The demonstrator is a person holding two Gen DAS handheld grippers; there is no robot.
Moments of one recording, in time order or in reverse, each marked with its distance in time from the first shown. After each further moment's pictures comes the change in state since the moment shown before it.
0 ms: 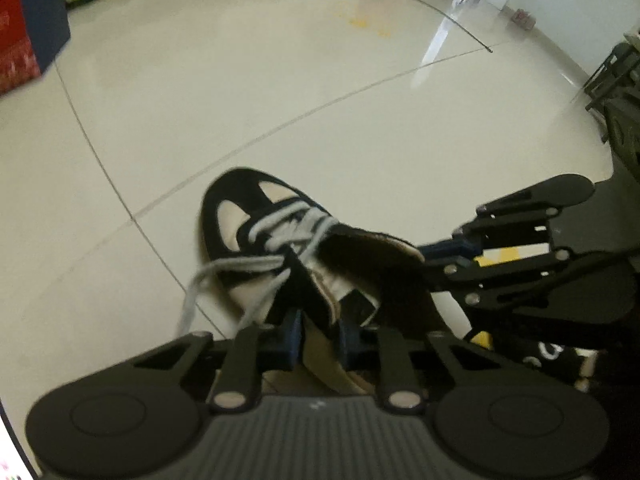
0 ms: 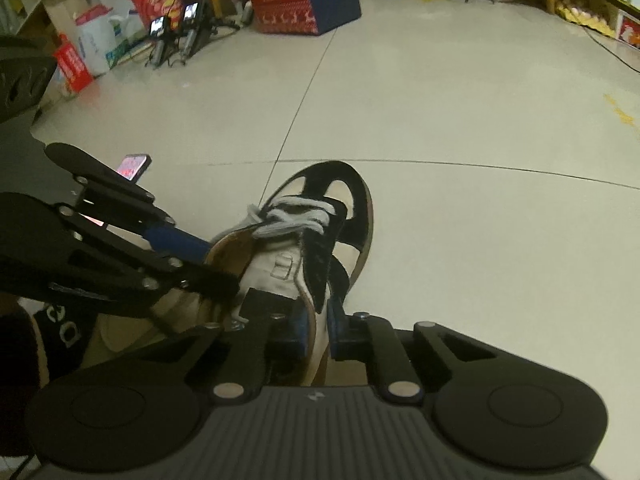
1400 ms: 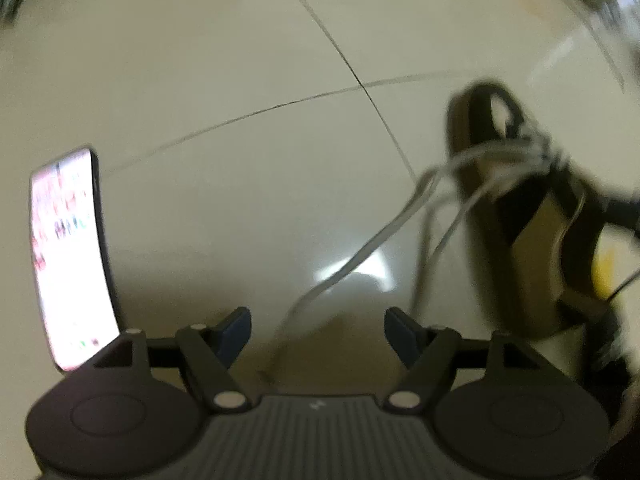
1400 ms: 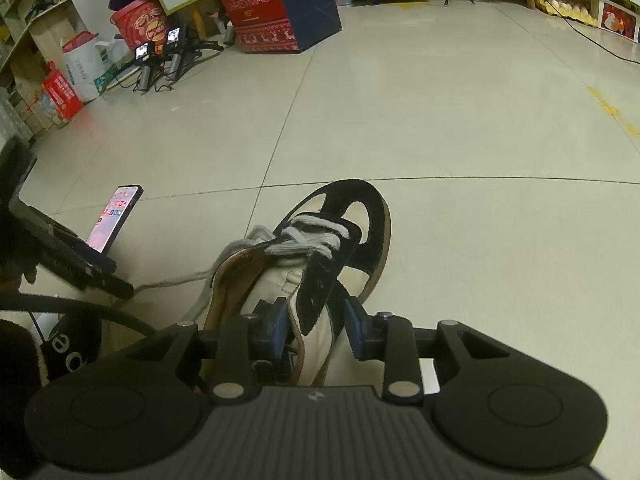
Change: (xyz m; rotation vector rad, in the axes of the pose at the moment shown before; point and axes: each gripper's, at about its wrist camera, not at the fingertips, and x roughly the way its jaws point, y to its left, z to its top) left arm -0.015 0.113 -0.079 -0.335 0.275 0.155; right arm -0.008 -0.018 0.014 0.057 -0.017 0.002
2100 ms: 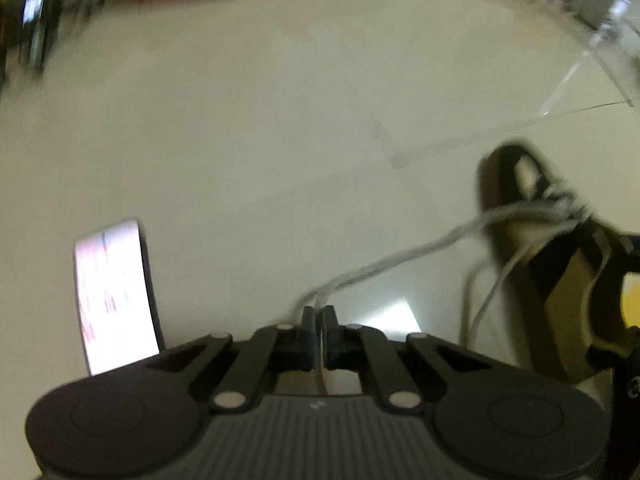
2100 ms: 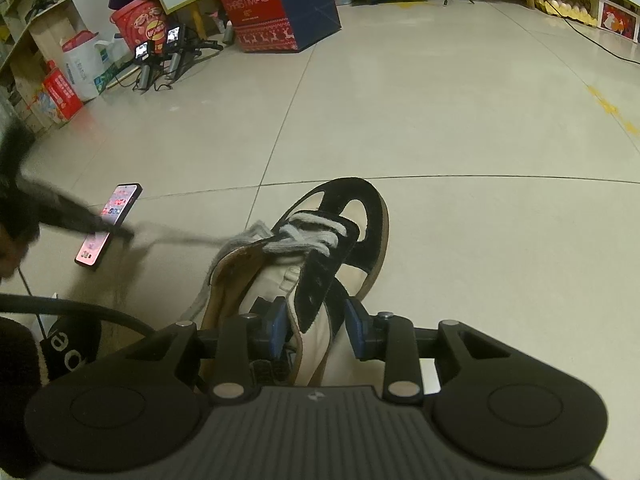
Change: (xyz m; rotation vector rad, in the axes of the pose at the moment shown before) left arm -0.021 0.011 0.027 0.025 -0.243 0.077; right arm -0.001 -0.002 -0.001 -0.003 0.002 -0.002
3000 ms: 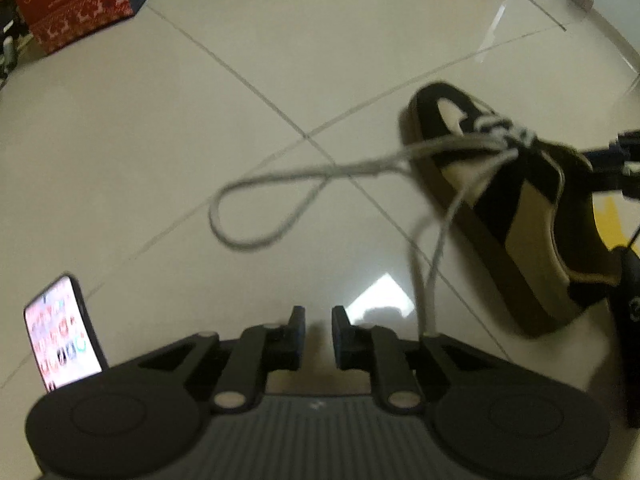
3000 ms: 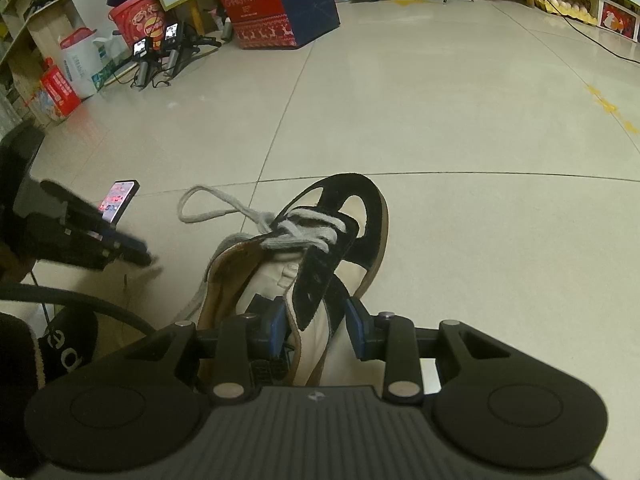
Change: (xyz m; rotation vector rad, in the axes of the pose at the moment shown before) left arm 0.028 -0.036 -0.012 0.210 0.066 -0.106; right arm 0.004 0.001 0.001 -0.003 0.009 -0.007
